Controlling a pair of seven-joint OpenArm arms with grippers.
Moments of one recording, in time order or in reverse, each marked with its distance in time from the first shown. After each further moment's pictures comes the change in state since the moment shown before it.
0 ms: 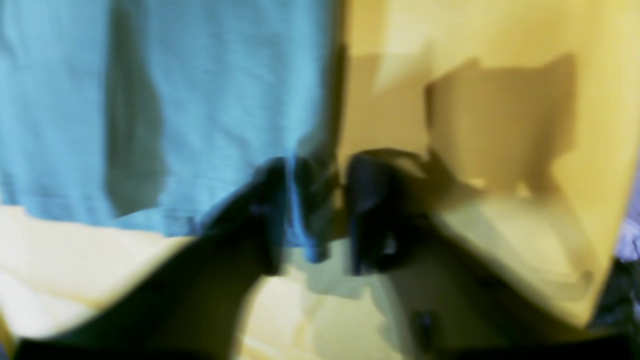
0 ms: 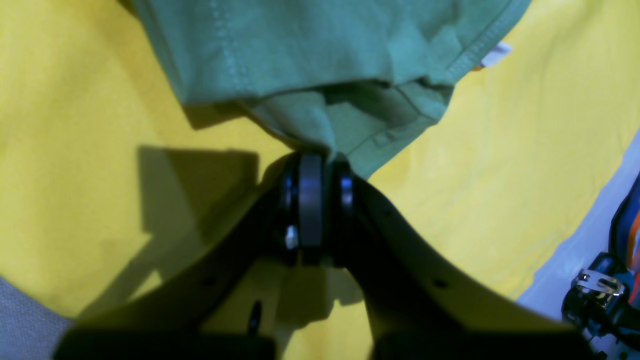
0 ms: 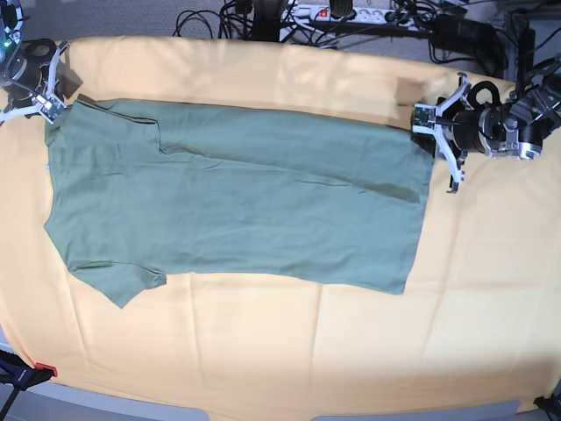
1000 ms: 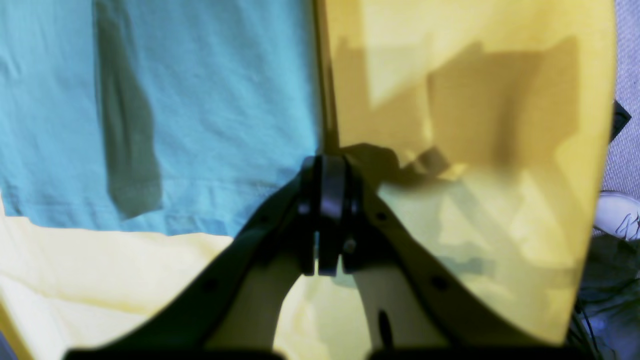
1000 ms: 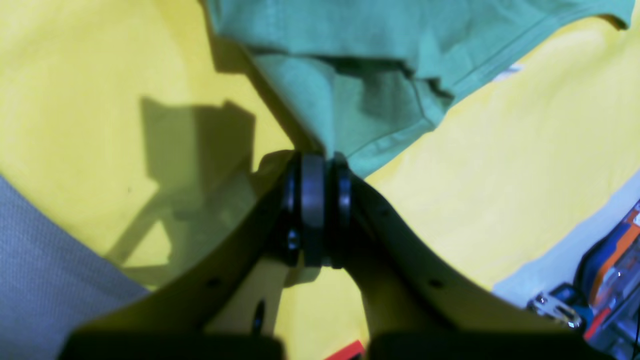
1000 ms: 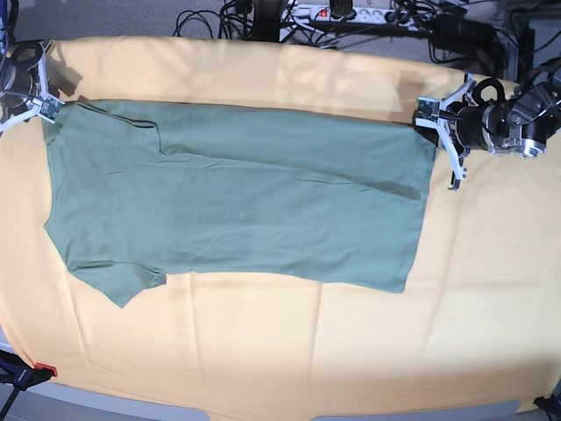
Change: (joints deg) left arm 0.1 -2.4 0.0 2.2 2.1 -1.3 -1.5; right arm 0.0 7.5 0.0 2.2 2.4 8.6 -5.2
